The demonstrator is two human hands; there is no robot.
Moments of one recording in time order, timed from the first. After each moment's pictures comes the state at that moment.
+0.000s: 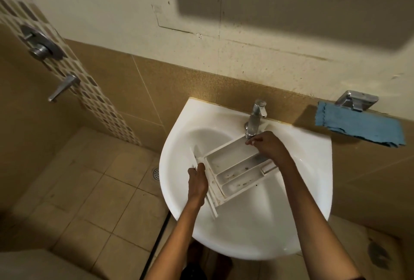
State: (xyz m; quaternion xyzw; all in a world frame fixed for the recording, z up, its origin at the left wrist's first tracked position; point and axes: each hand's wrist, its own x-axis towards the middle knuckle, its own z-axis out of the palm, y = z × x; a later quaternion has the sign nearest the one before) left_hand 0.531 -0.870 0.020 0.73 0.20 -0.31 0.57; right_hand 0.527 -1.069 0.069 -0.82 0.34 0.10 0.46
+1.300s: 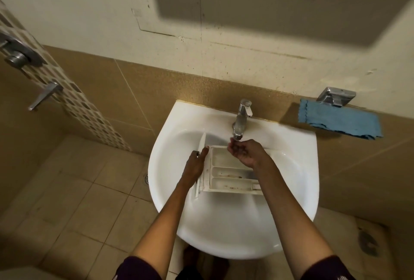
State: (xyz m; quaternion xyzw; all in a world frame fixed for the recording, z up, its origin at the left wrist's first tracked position) left_hand 0.578 -0.897 0.004 0.80 0.00 -0.35 0.48; right_hand 0.529 -1.057 0.045 -0.27 0.45 0.00 0.85
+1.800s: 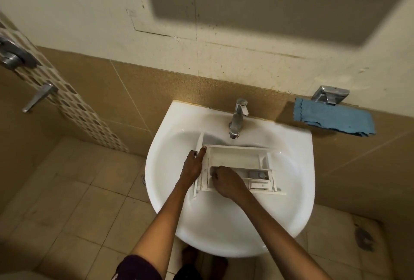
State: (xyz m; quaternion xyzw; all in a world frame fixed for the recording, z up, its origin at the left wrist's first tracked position) left_hand 0.576 -0.901 -0.001 0.82 0.00 -0.33 0.48; right_hand 0.484 -0.984 0.032 -0.91 0.22 0.20 0.28
